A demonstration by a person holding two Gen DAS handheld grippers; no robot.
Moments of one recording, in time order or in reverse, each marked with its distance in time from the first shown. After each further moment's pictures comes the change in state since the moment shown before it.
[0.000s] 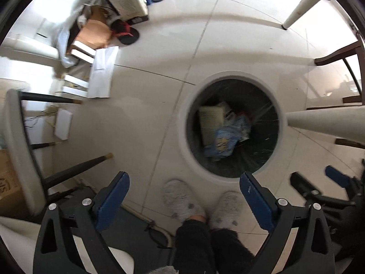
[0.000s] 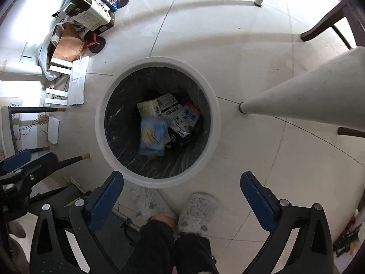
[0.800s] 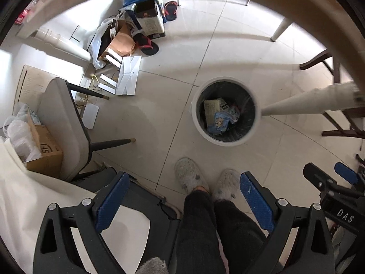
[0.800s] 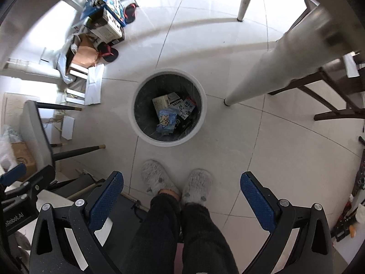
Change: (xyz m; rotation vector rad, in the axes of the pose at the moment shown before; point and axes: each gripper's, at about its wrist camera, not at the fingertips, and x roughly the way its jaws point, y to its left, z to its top) left arm -0.190 0.027 -0.091 -0.008 -0.063 0.005; right arm -0.204 0.016 -0.092 0.019 -0.057 -0.006
